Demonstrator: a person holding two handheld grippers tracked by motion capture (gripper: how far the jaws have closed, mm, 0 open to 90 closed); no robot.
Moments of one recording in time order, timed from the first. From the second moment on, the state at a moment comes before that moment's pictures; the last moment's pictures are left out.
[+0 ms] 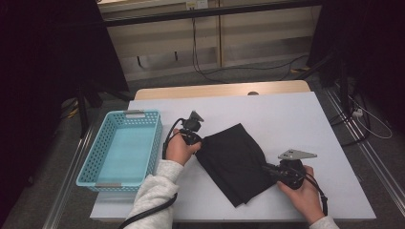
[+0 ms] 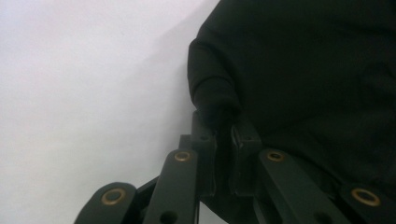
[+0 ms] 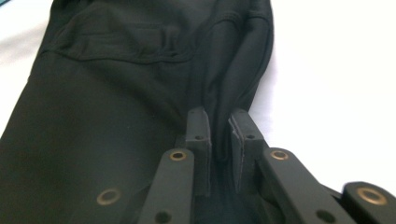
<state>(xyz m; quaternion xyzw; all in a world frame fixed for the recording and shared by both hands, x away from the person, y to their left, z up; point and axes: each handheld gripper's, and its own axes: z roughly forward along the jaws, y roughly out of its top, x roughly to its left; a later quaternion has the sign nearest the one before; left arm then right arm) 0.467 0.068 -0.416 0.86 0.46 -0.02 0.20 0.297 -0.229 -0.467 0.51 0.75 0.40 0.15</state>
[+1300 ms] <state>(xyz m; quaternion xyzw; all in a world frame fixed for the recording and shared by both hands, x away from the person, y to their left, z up) 0.500 0.079 -0.355 0.88 0.46 -0.02 0.13 0.288 -0.185 -0.446 0.46 0.75 0.45 0.18</state>
